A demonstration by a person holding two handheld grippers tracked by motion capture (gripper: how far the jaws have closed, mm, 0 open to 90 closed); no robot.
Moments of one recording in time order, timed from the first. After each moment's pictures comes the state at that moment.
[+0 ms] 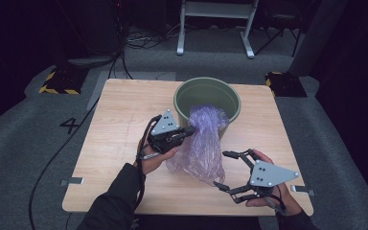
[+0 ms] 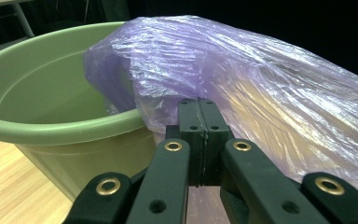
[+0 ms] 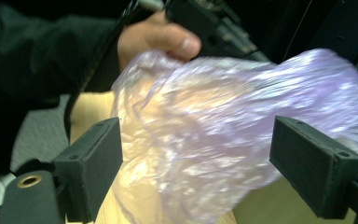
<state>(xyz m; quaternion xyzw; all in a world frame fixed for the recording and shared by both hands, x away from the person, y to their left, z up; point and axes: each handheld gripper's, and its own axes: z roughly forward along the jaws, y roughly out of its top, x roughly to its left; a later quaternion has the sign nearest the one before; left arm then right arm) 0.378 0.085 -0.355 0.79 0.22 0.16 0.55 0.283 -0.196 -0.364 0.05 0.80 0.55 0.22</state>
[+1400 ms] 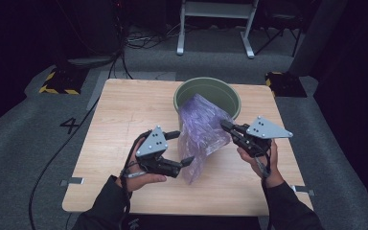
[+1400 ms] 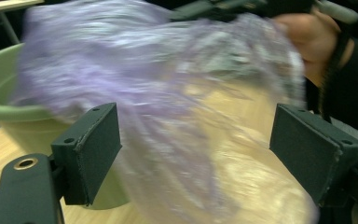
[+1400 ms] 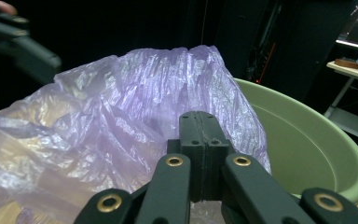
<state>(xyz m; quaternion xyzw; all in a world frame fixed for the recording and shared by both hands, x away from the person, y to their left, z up) 0.315 0.098 -0.345 0.80 0.18 0.15 0.56 0.365 -0.196 -0.337 0.22 0.75 0.56 0.29</state>
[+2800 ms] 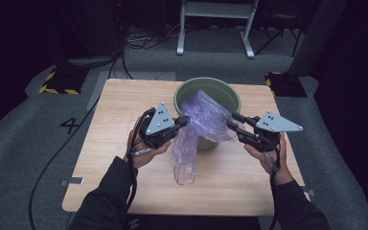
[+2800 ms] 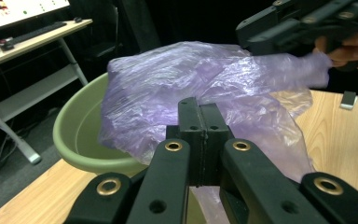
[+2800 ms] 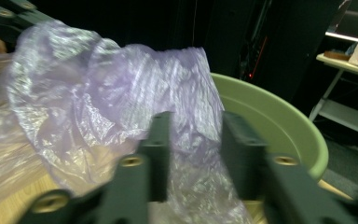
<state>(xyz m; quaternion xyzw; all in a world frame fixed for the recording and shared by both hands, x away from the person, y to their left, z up) 0.369 0.100 -0.312 0.79 0.19 0.25 0.53 0.372 -0.218 -0.328 0.23 0.75 0.55 0.29</state>
